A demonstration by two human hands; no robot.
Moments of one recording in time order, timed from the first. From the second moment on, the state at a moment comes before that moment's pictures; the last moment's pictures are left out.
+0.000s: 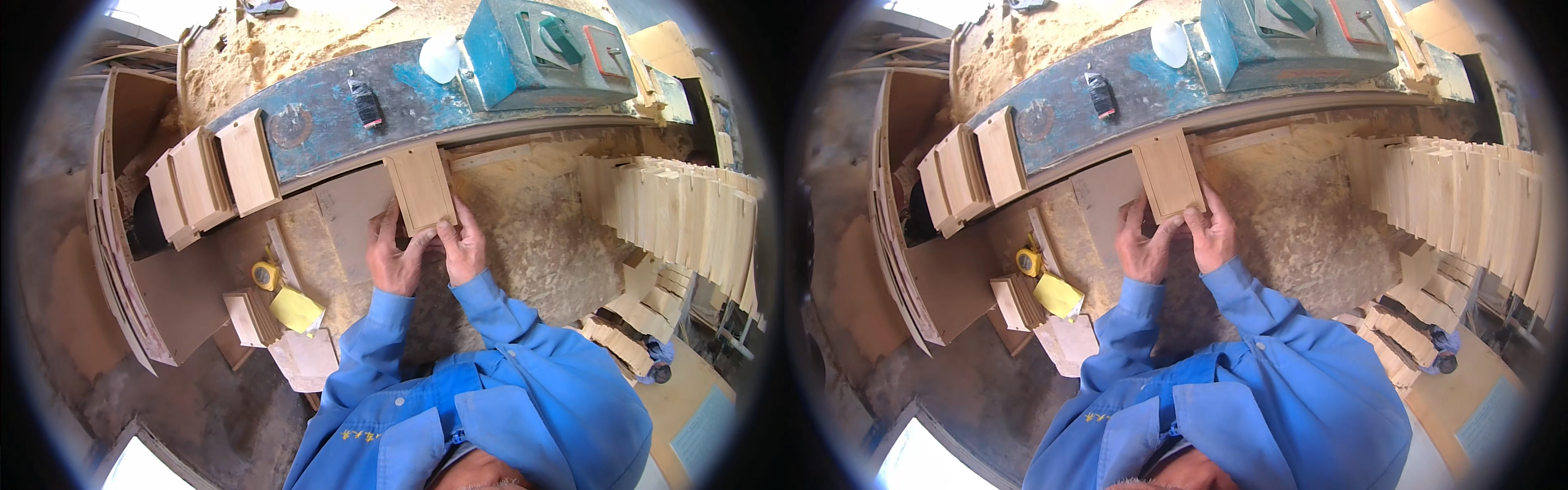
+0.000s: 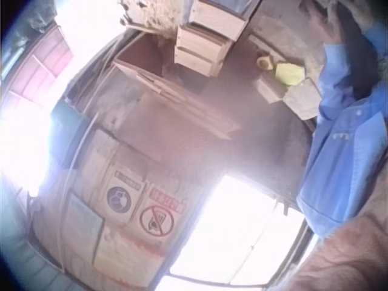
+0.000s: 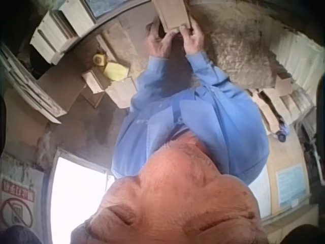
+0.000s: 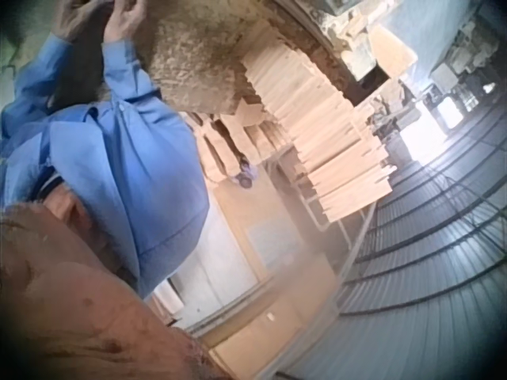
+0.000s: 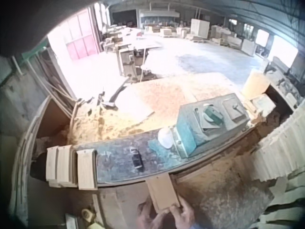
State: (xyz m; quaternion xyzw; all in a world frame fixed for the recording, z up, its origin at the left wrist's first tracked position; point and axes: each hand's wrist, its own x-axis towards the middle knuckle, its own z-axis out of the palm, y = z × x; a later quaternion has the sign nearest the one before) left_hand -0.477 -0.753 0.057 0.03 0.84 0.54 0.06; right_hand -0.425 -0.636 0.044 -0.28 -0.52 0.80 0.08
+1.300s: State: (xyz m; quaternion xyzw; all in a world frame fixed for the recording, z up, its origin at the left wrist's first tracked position) left_hand -0.438 -0.782 0.076 0.11 0.72 0.68 0.06; right_hand -0.383 -0.571 0.067 -0.07 -0.72 0.69 0.07
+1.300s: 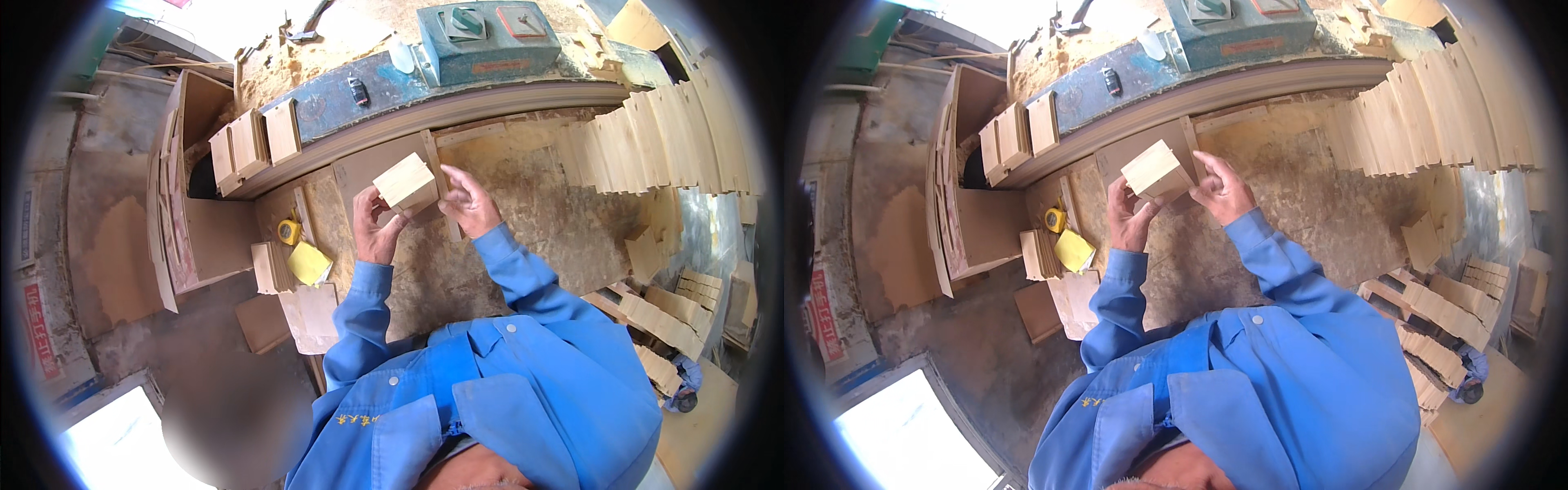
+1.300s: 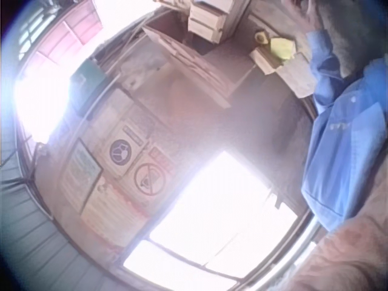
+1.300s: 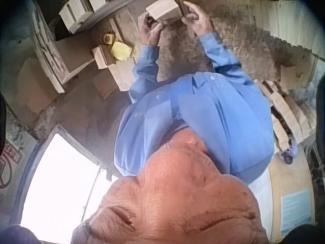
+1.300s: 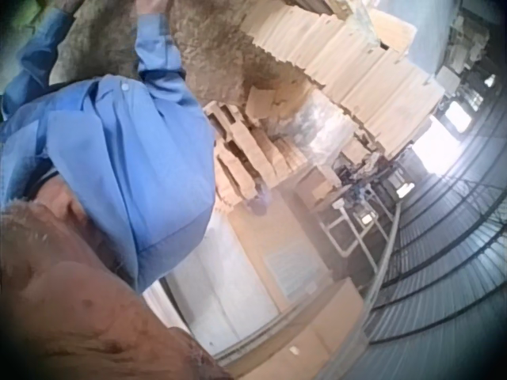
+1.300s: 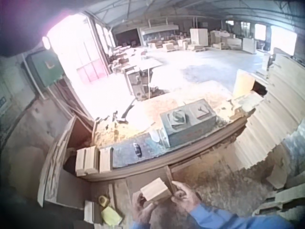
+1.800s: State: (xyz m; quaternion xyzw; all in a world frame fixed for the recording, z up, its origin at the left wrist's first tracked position) left_hand -0.475 -0.785 0.081 0.05 0.65 0.73 0.23; right_hand -0.463 -0.553 0.047 -0.03 -0.55 0.83 -0.10
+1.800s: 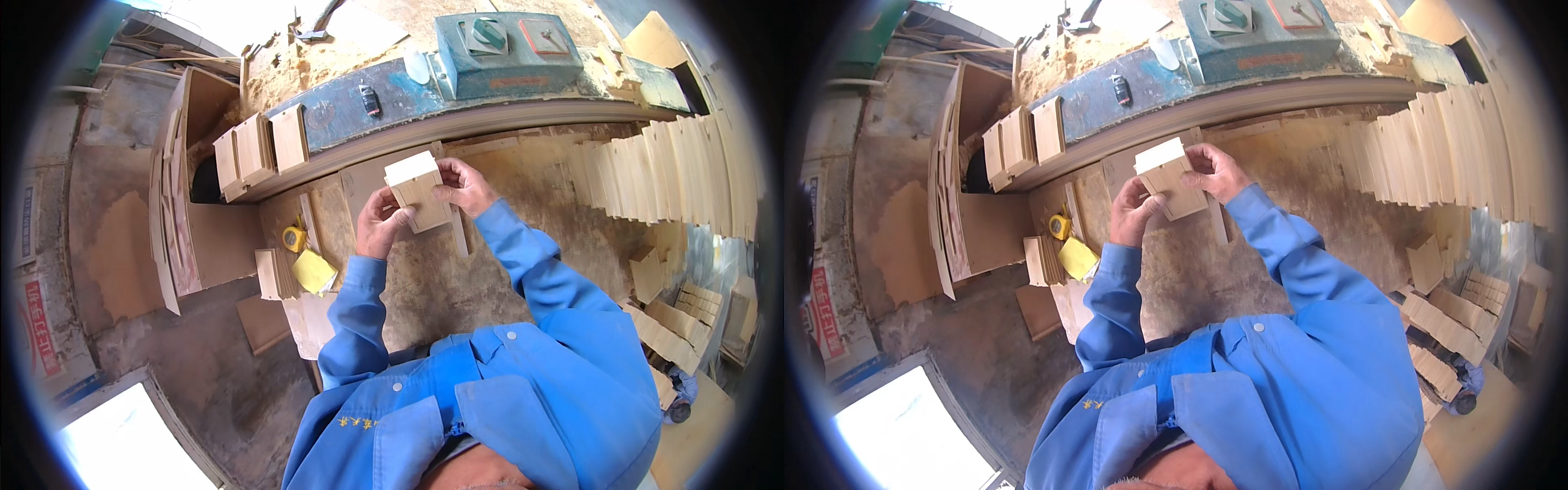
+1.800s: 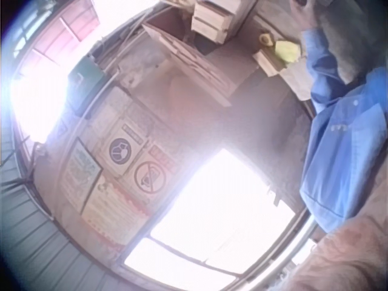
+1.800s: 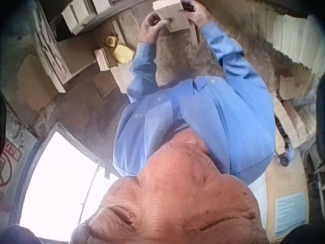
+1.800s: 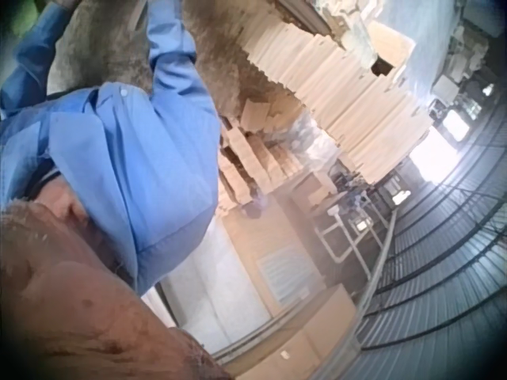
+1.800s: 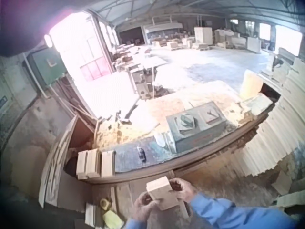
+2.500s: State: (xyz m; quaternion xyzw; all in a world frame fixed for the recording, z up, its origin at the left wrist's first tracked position) left_hand -0.533 -0.773 0.041 -0.11 0.51 0.81 0.26; right_hand -0.517 -0.578 0.037 -0.24 -0.61 0.75 -0.04
